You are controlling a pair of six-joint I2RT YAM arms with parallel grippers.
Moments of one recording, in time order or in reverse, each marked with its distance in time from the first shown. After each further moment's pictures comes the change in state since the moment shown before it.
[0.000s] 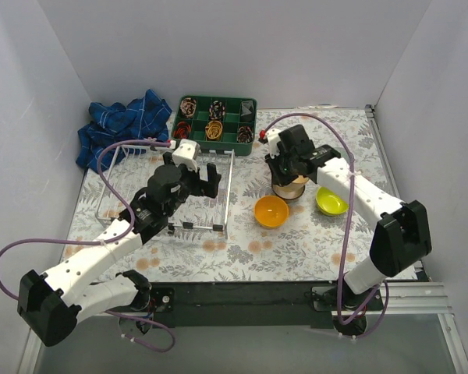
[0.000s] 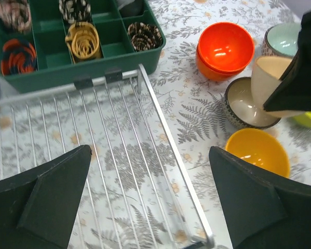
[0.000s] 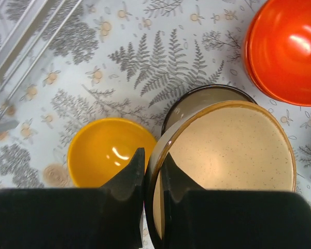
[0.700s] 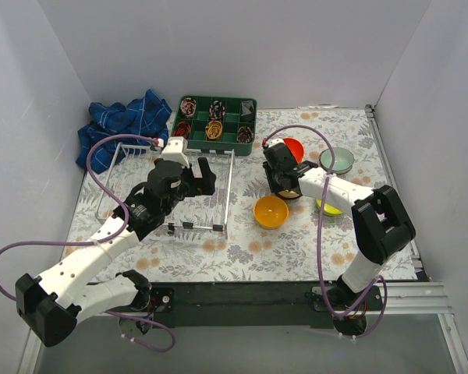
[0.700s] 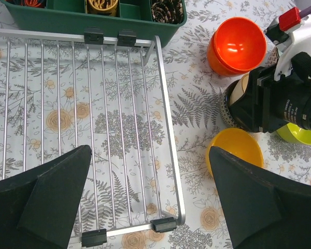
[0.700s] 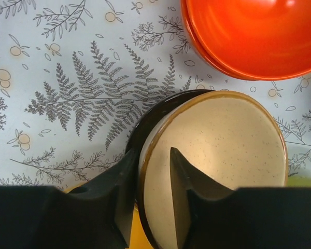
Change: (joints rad) left arm 0.014 -0.001 0.118 -0.281 -0.090 -0.334; right arm 0.083 0.143 -0.173 0.300 0.452 0.306
